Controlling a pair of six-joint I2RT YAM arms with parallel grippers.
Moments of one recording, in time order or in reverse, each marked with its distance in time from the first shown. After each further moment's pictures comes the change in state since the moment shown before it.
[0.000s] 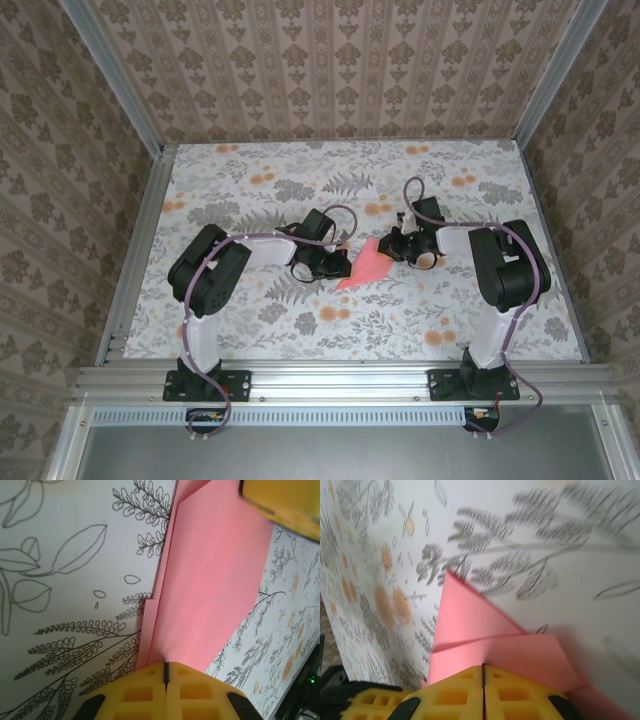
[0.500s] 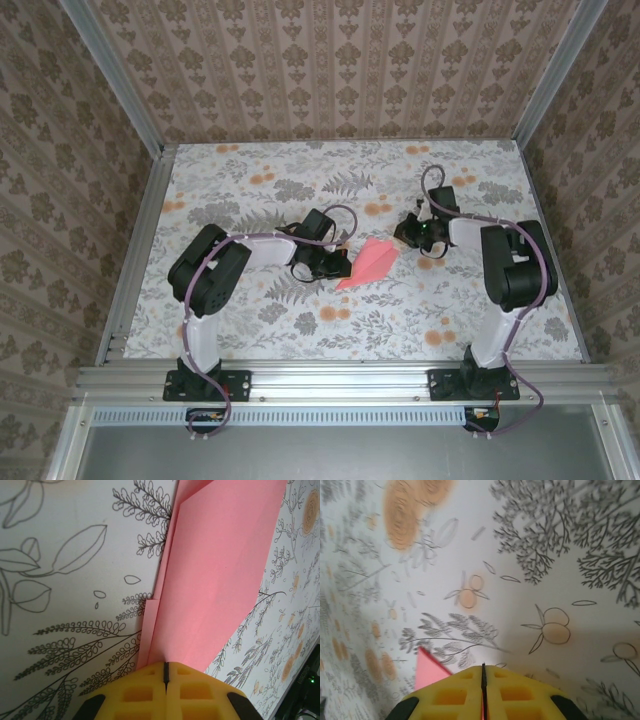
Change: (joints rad) left arm 0.000 0.001 0.003 -0.003 0.000 0.000; right arm -0.083 -0.048 0.052 -0.047 0.117 -0.004
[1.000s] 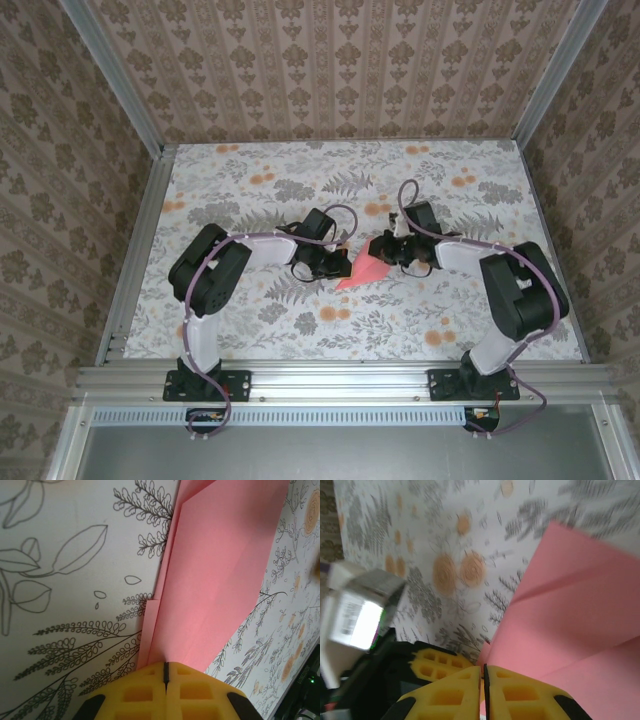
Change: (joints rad) left arm 0.000 0.003 0.010 -0.015 0.000 0.000; right arm 0.217 -0.137 -0.172 0.124 -0.082 0.114
